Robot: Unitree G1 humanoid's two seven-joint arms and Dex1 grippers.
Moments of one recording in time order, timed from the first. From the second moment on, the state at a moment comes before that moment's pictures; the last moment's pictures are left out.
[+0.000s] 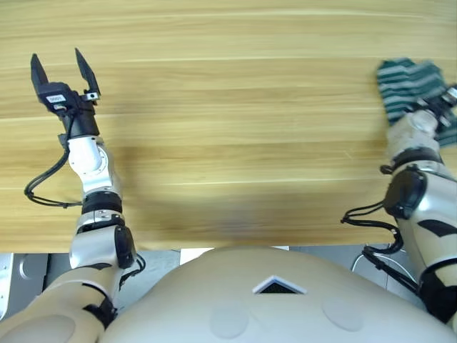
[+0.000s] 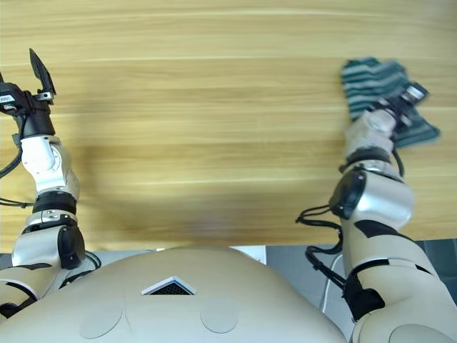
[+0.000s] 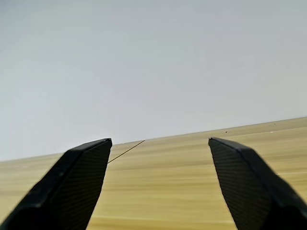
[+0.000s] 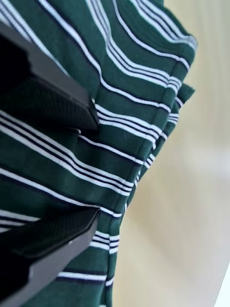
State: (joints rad) left arm -0.23 0.35 0.25 0.82 -0.09 -0.85 0.03; right arm -0.63 -0.51 -0.46 1.32 0.28 -0.10 -0.52
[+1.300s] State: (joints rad) left arm 0.00 -0.03 -0.01 0.51 -0.04 -0.69 -0.05; right arm -0.12 0.05 0.15 0.63 -0.19 -0.47 -0.13
